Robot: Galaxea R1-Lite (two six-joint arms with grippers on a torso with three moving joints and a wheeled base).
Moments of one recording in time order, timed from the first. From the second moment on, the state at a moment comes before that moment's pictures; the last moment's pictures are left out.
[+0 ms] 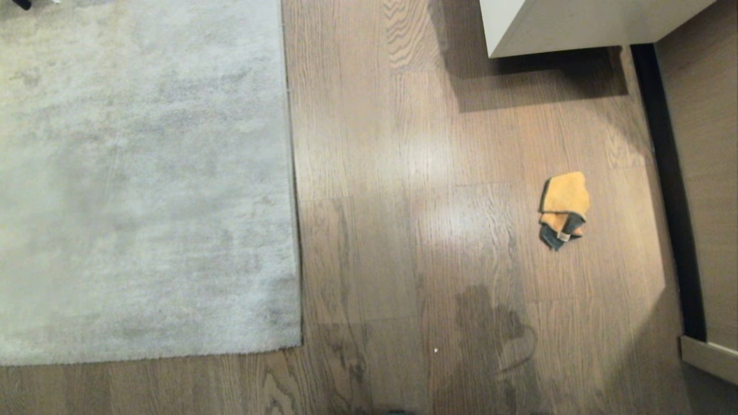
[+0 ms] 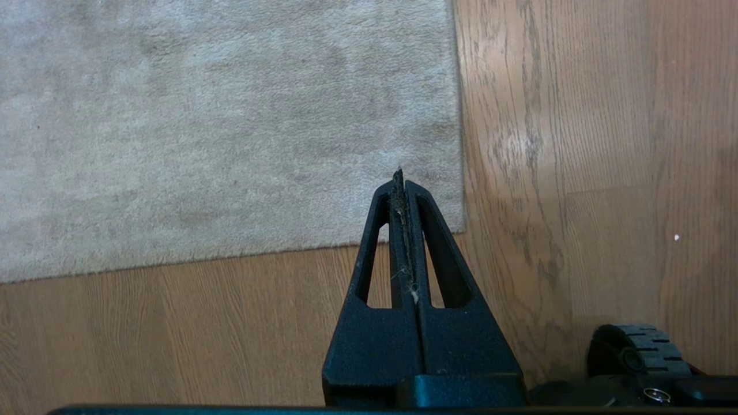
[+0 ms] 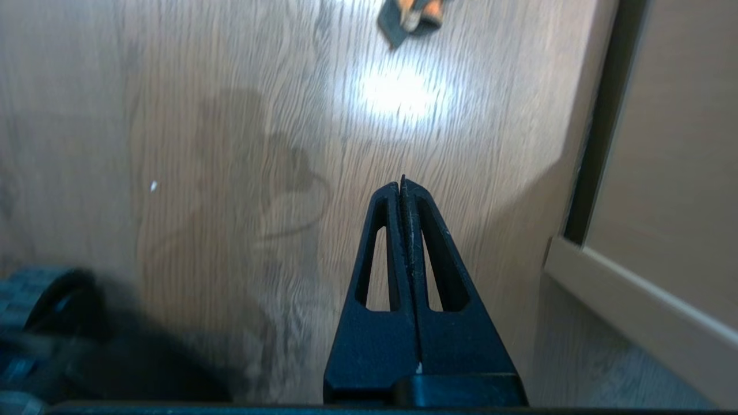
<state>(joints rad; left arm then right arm) -0.01 0.00 0.00 0.00 0.00 0.02 0.01 0.44 0.00 -0.30 -0.04 -0.23</state>
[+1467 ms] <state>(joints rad) -0.01 0.00 0.00 0.00 0.00 0.02 0.00 0.00 0.00 0.00 0.08 -0.18</state>
